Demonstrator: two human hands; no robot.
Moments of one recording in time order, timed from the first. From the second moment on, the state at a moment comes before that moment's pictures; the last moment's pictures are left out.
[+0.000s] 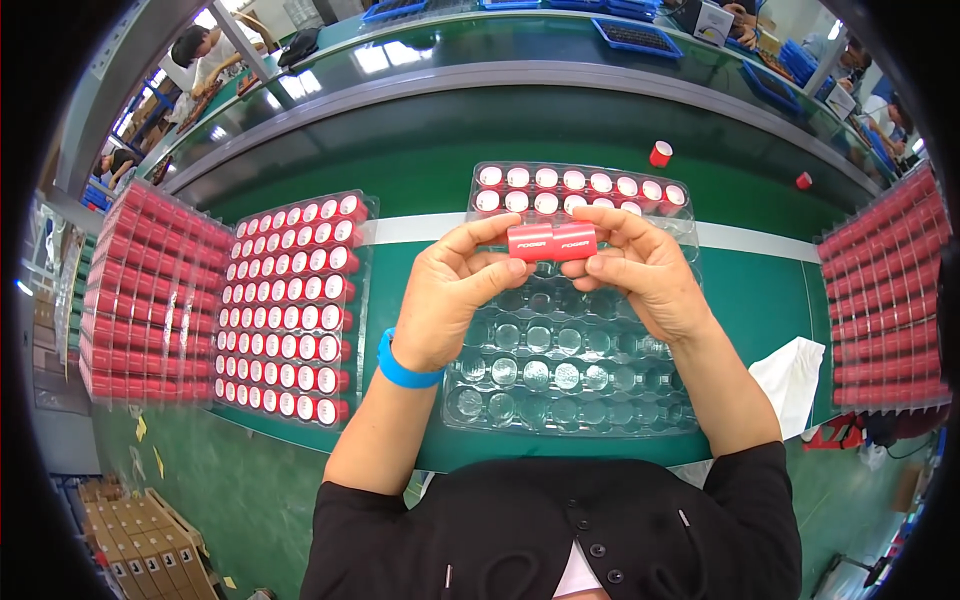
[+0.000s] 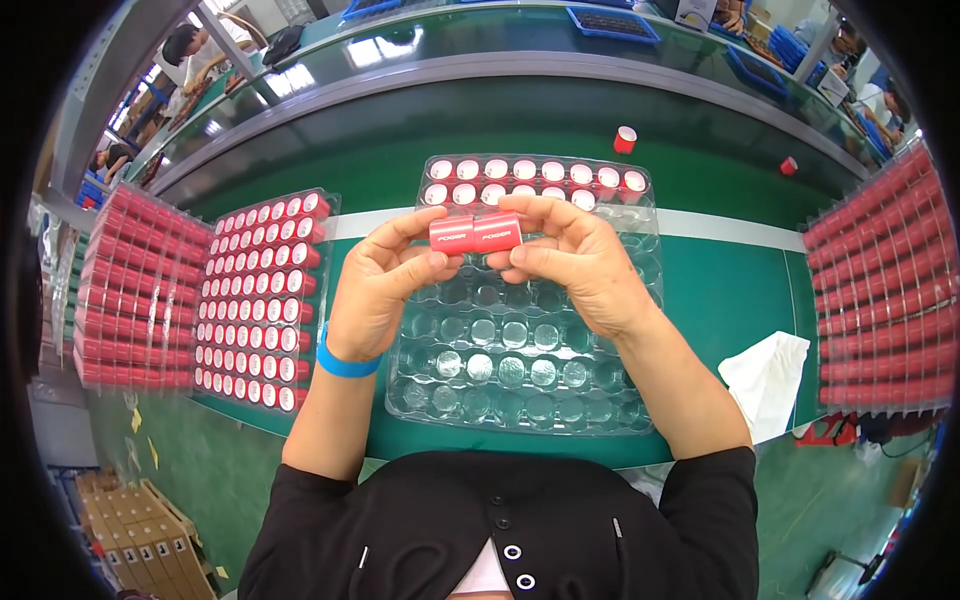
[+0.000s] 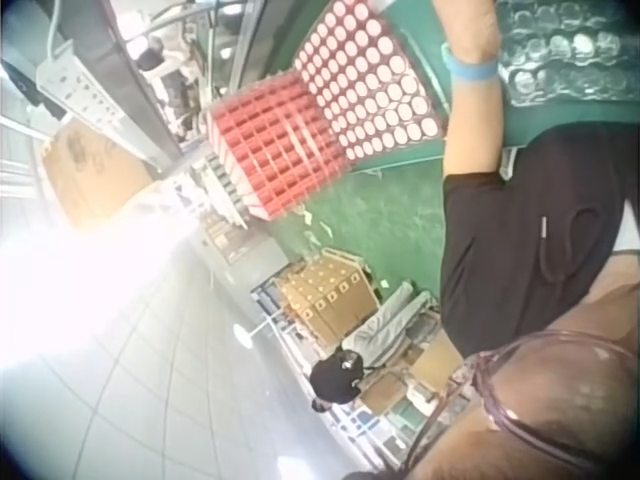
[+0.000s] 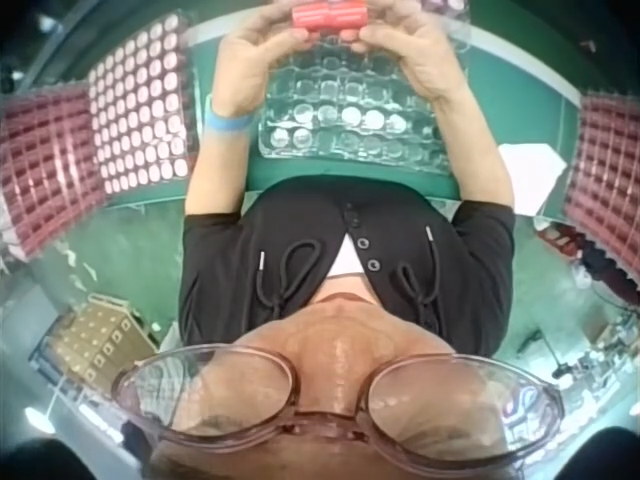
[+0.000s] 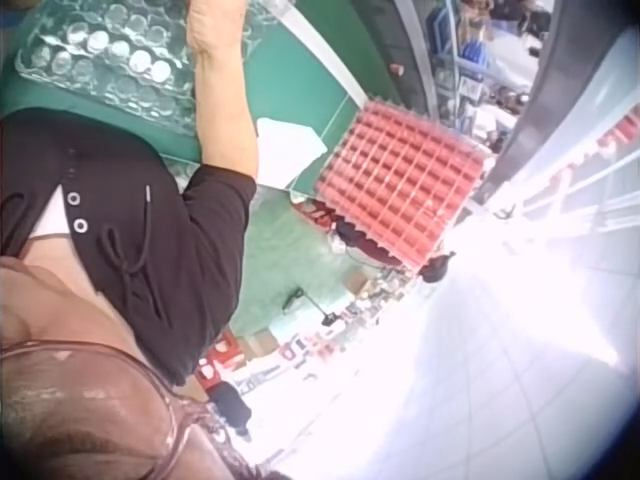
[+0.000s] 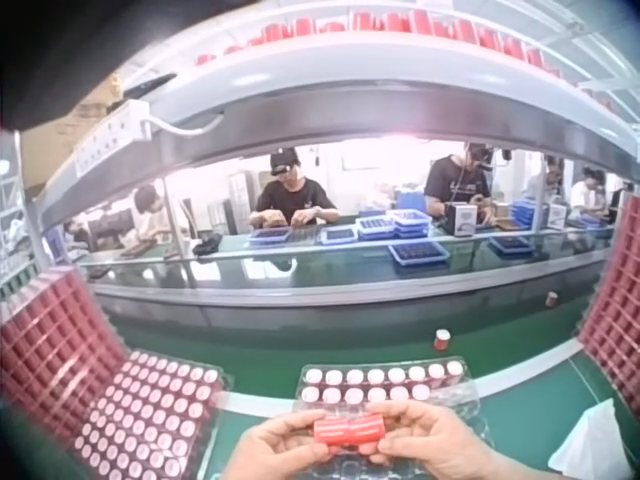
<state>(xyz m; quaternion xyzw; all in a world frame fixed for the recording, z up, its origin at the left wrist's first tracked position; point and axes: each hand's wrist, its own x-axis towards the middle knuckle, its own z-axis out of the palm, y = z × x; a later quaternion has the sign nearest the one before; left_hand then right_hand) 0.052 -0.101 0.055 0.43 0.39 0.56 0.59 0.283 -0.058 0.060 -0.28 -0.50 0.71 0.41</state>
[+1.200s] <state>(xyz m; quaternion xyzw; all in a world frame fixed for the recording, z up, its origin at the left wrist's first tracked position) 0.063 -0.099 0.038 0.69 0.37 0.49 0.39 0.275 -0.076 0.064 -0.27 -0.80 0.20 0.50</state>
